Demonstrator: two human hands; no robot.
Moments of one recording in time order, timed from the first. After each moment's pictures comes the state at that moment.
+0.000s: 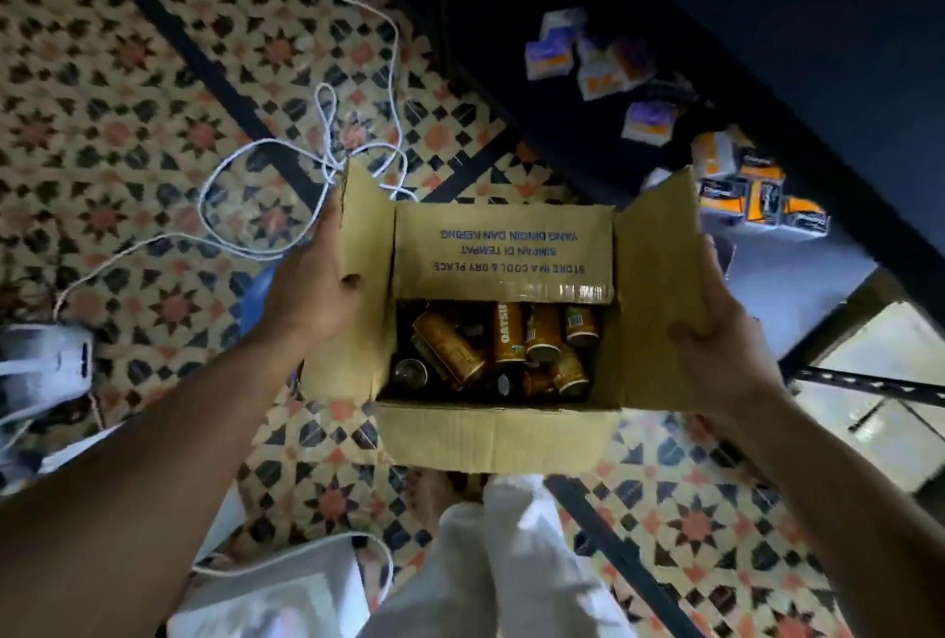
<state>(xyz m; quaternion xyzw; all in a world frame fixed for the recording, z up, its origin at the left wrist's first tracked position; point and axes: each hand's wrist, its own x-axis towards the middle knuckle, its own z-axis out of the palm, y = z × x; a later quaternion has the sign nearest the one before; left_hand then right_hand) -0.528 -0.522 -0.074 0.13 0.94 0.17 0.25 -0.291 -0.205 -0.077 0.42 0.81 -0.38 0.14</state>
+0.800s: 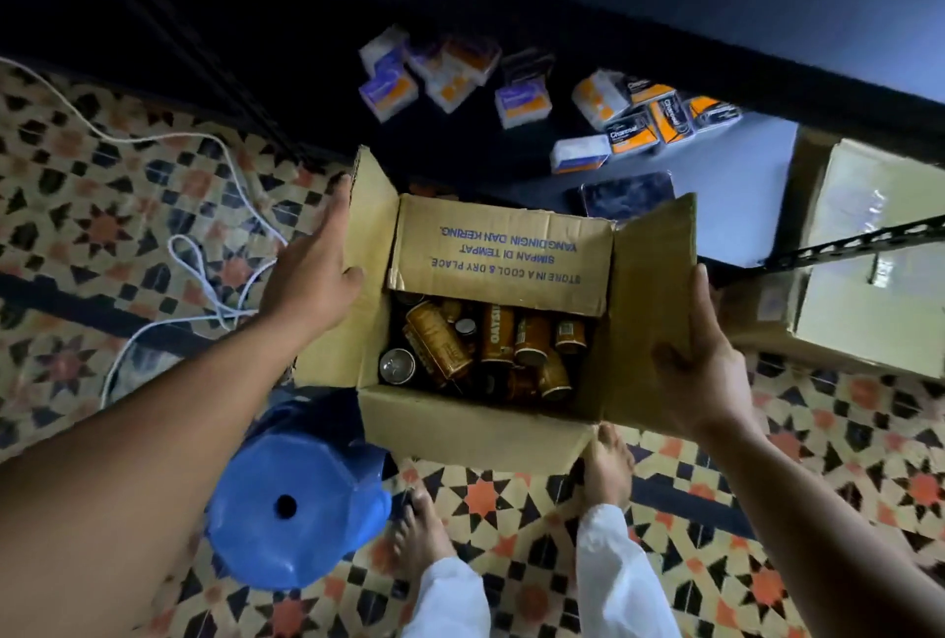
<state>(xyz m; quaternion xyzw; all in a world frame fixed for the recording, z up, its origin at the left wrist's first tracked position) -0.651 -0.371 -0.163 0.41 0.87 0.07 0.26 -0.291 -0.268 -0.161 0.66 0.64 -0.38 -0.01</state>
